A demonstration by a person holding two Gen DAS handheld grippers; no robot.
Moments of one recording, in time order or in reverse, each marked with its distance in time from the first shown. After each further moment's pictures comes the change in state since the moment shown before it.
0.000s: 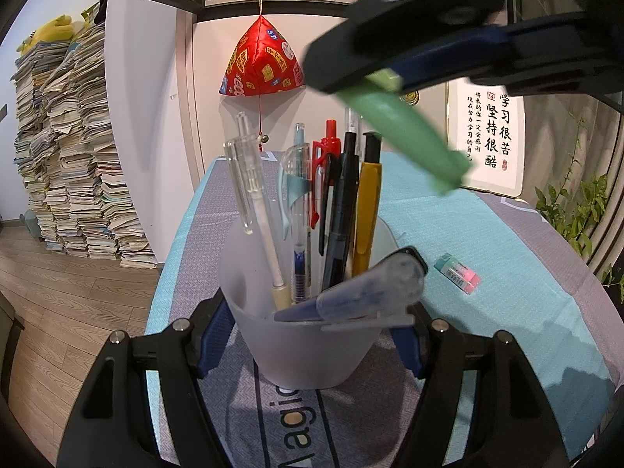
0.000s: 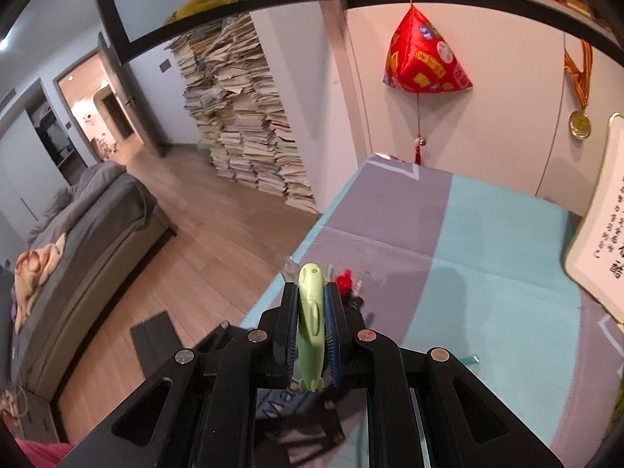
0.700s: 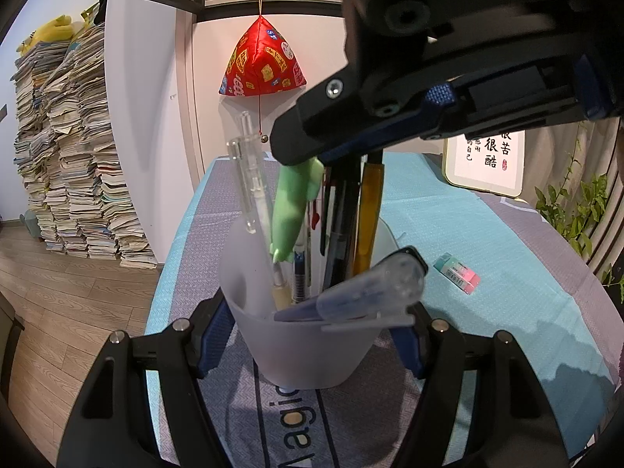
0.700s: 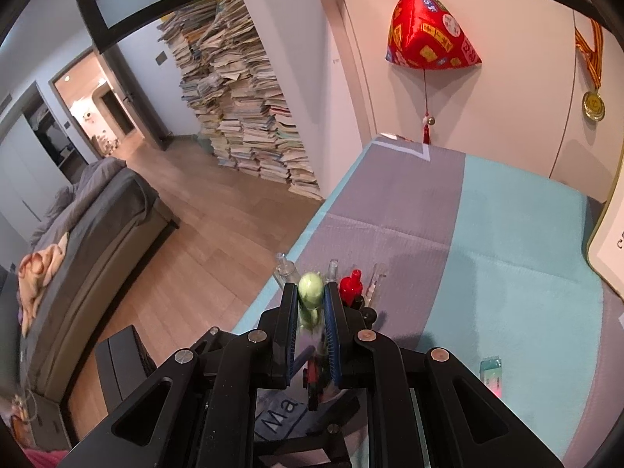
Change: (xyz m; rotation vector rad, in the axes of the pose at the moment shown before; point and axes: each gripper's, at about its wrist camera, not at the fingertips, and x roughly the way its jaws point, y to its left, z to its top) left arm 0.000 0.000 0.000 0.000 0.000 0.000; right arm 0.025 -0.009 -0.005 0.028 0.057 0.017
